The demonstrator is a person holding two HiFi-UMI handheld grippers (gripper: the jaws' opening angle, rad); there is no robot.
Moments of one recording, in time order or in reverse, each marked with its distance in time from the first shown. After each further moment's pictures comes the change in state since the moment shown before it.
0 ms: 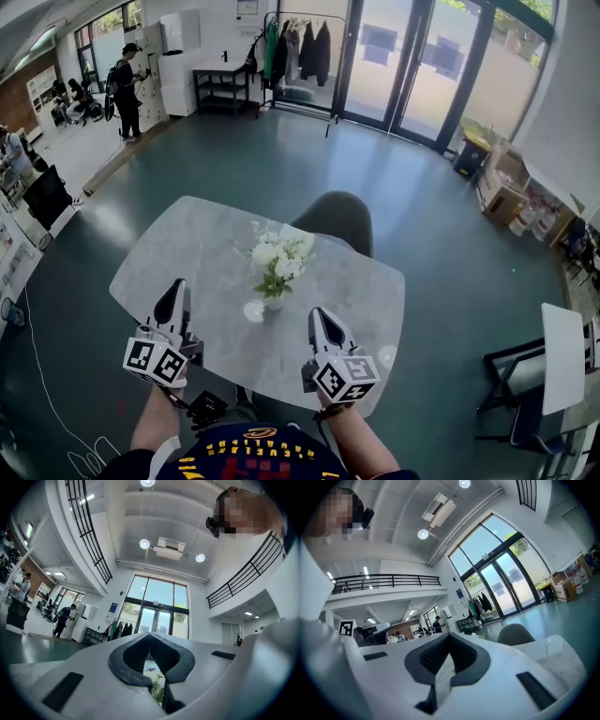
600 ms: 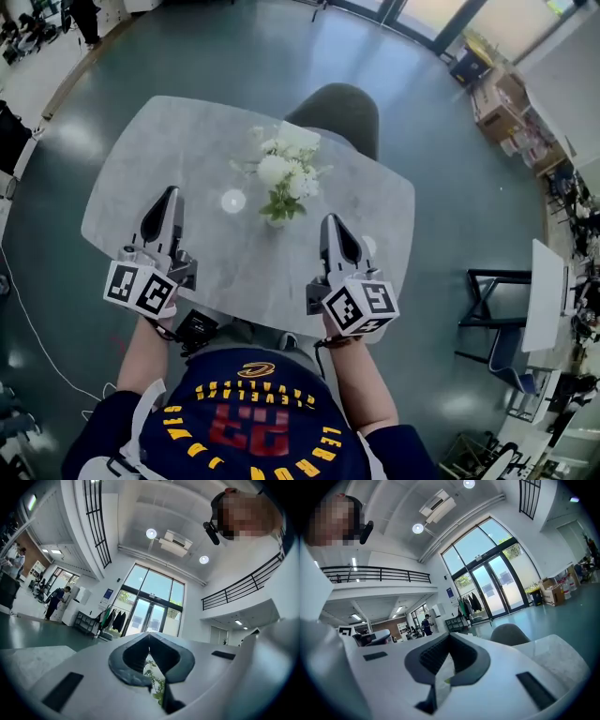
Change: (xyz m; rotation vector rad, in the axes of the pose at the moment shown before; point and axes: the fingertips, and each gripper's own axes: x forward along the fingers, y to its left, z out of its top) left arm 0.074 0.091 -0.056 -0.132 0.108 -0.113; right arm 0.090 -0.002 -0.010 -0.017 0.005 -0.157
